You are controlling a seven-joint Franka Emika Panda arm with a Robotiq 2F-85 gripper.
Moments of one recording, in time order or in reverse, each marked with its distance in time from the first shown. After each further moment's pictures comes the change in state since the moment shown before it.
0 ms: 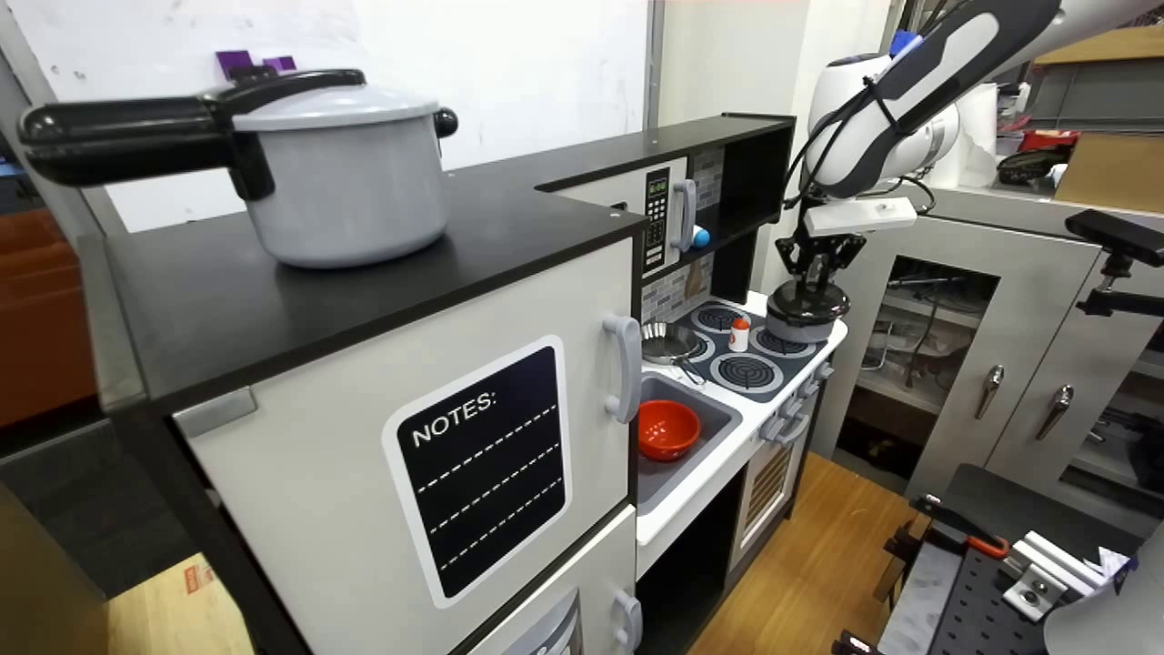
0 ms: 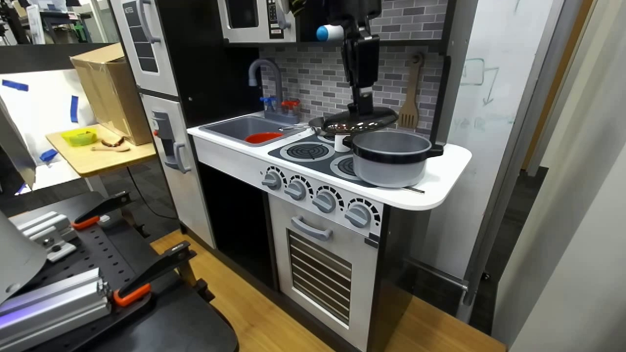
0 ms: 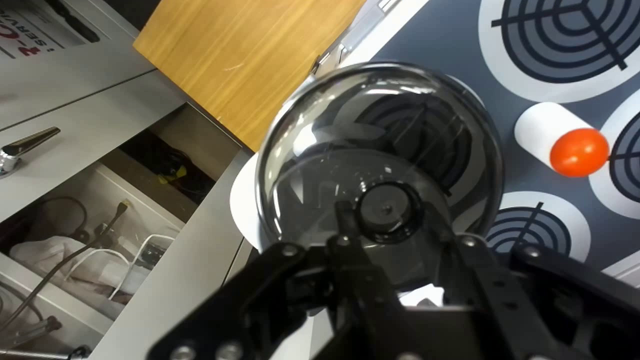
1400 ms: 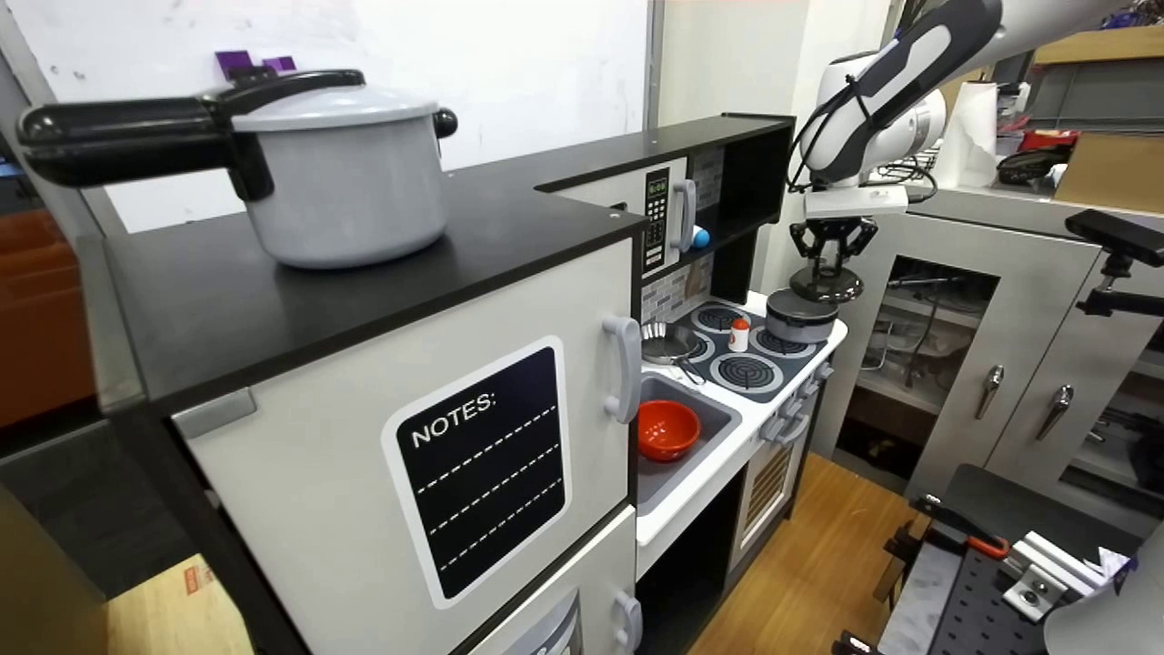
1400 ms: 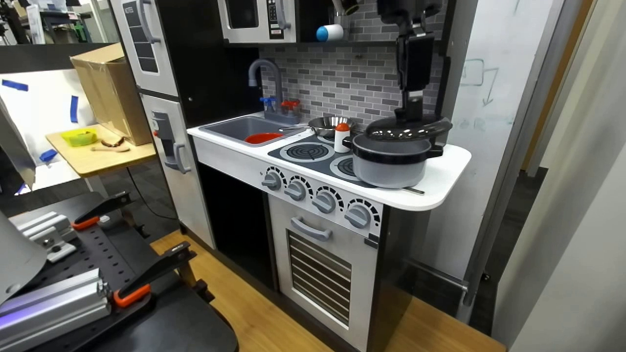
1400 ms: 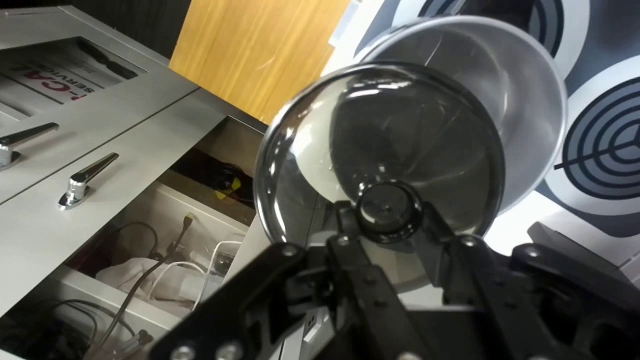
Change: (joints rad) arm -0.043 0.150 -0.060 0.200 0.047 -0.086 0.101
